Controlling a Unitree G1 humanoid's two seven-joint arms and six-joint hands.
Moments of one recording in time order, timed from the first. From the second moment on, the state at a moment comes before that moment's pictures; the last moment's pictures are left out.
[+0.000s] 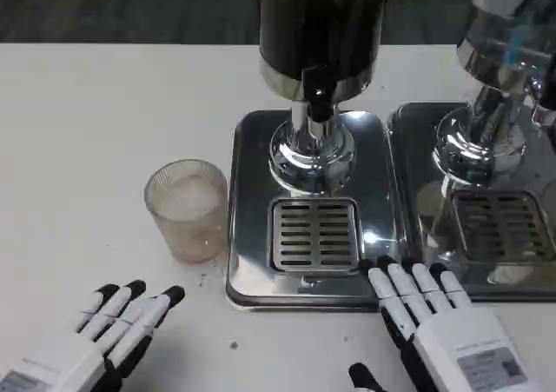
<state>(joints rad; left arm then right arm) 0.50 0.76 -0.02 0.12 0.87 -0.69 0.44 0.51 -0.37 0.34 -0.28 -1.19 -0.06 -0.28</state>
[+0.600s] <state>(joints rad) 0.49 0.76 -0.03 0.13 0.87 -0.69 0.43 0.51 -0.37 0.34 -0.28 -1.15 -0.06 -0.28</state>
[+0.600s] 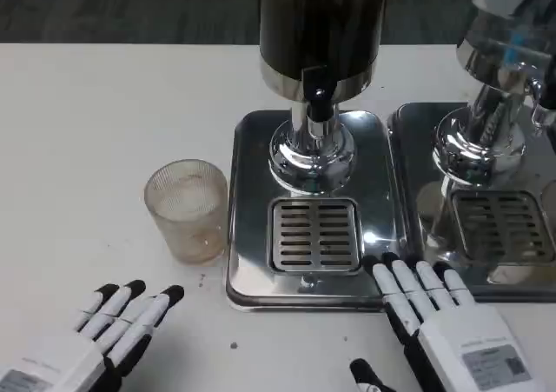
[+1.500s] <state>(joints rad) 0.14 0.73 0.02 0.57 0.56 -0.92 0.46 0.50 -0.32 0.33 -0.26 -1.02 -0.13 -0.43</state>
